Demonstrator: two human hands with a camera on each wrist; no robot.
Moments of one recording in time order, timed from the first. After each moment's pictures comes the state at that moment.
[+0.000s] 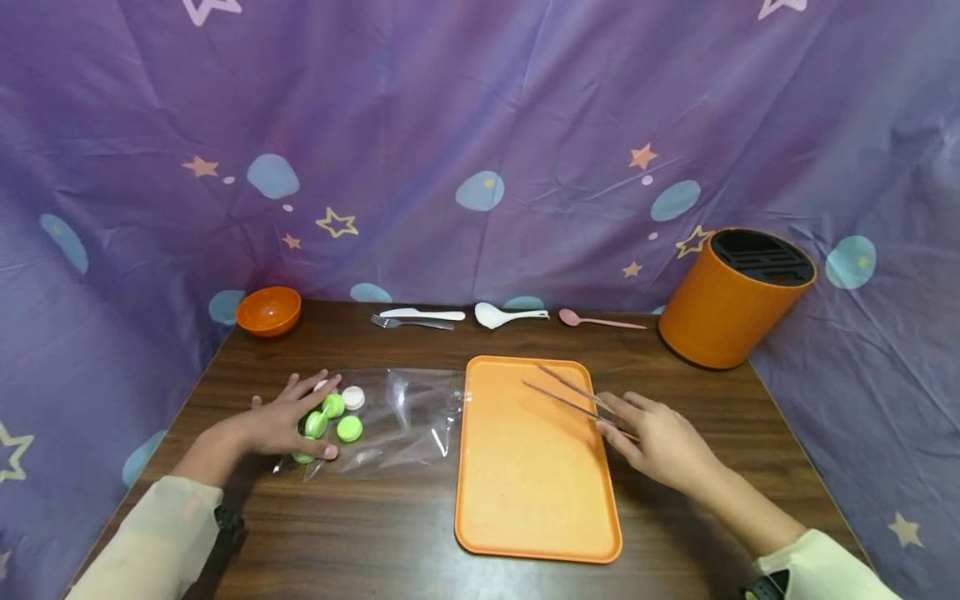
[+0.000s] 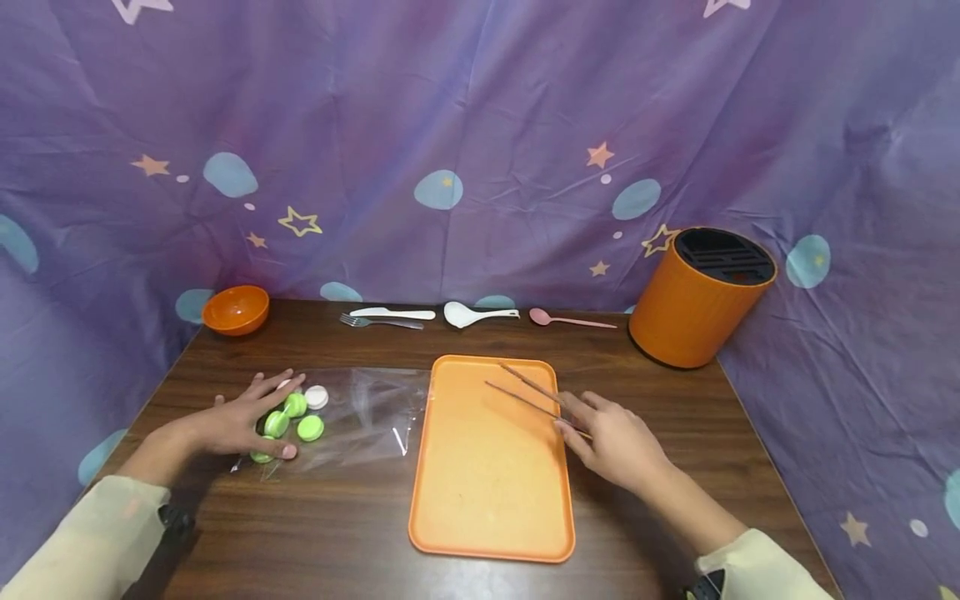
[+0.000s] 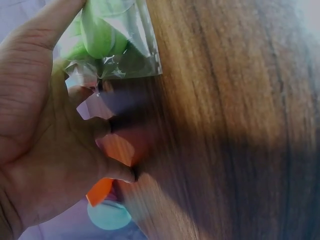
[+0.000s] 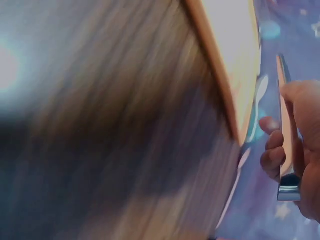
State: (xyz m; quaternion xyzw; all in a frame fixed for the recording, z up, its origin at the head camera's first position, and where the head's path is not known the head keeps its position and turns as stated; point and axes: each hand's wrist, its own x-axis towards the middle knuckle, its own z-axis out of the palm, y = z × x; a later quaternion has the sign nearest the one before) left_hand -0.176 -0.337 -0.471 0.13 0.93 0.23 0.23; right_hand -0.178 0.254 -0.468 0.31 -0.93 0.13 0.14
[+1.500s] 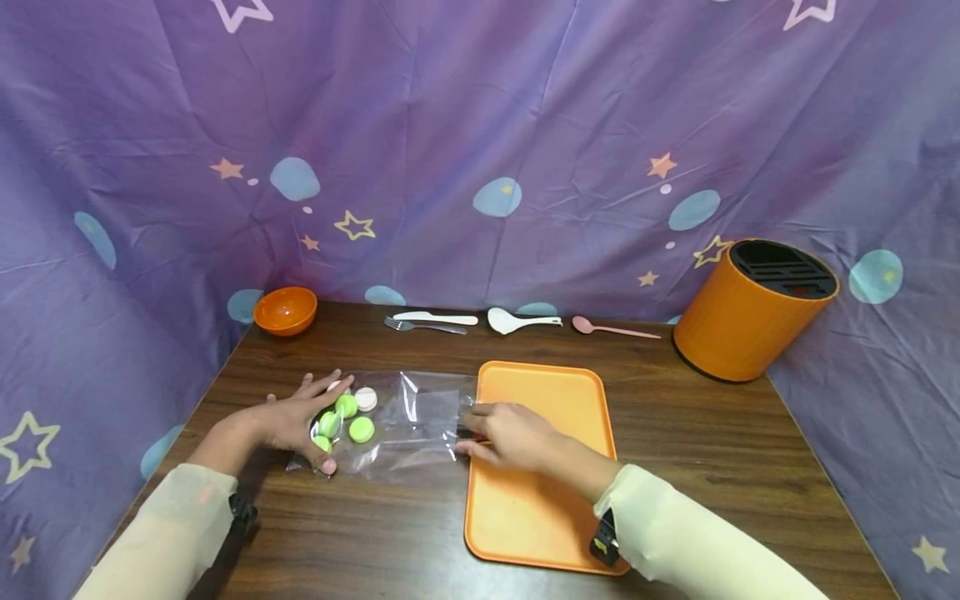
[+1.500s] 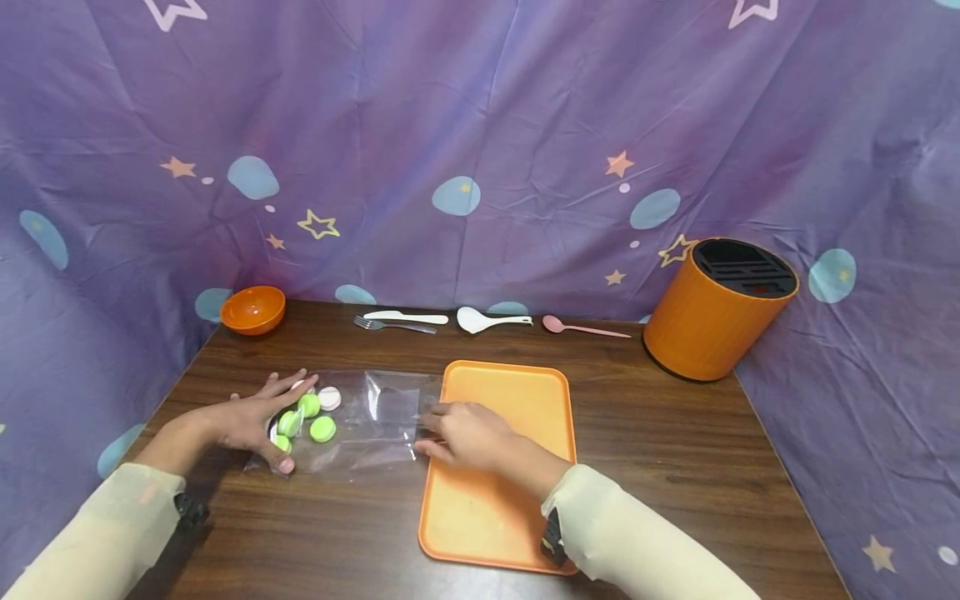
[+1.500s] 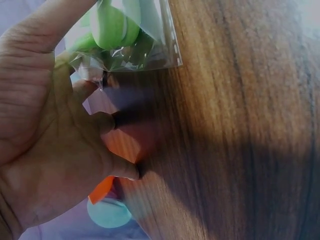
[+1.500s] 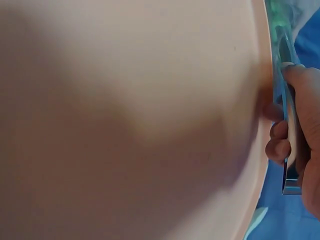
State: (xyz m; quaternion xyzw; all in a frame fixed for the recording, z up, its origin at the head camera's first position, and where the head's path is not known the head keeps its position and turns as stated) left_hand -0.186 -0.351 -0.481 0.17 0.92 0.26 0.24; right_hand -0.215 0.064 -0.496 0.52 -0.84 0.09 0.08
